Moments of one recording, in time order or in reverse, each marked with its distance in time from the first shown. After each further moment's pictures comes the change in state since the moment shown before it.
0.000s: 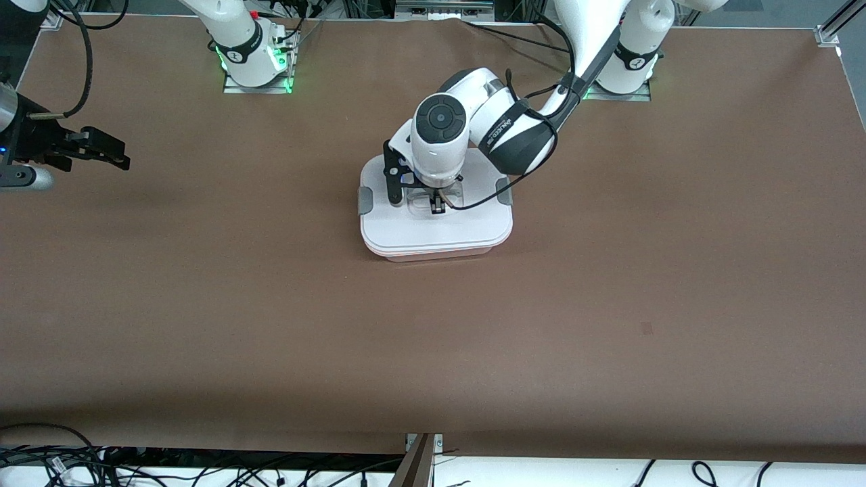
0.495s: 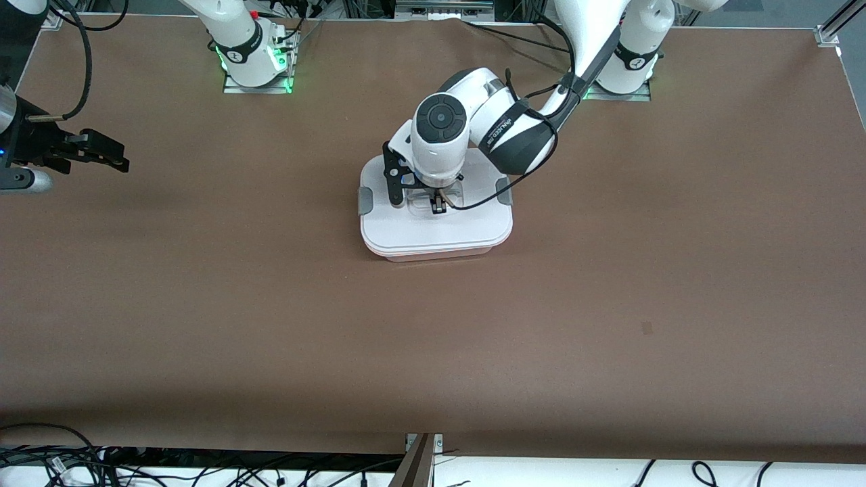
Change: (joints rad) left arm 0.001 0.000 0.000 -0.002 0.000 0.004 -0.031; right arm 0.000 0.007 0.000 0.010 0.000 0.000 0.000
